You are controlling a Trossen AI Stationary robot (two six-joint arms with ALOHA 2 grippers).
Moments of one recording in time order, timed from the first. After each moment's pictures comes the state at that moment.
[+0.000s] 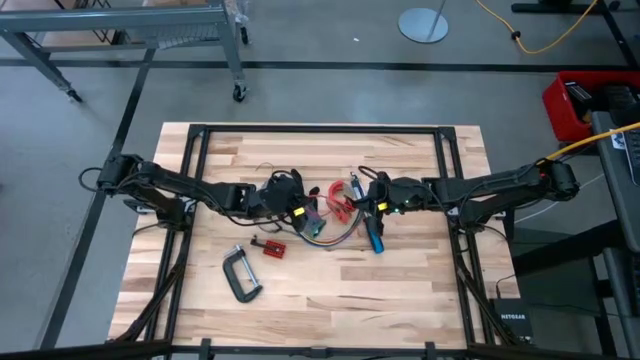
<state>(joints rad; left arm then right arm) -0.09 1.47 0.88 -0.01 -0.47 -0.60 0.04 1.16 0.67 -0.05 0.13 0.26</state>
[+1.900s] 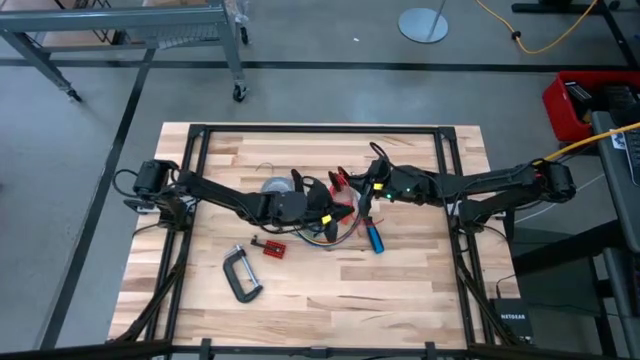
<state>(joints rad) -0.13 1.77 1.11 0.48 -0.33 -0.56 -0.05 1.20 0.67 0.24 0.27 0.33</state>
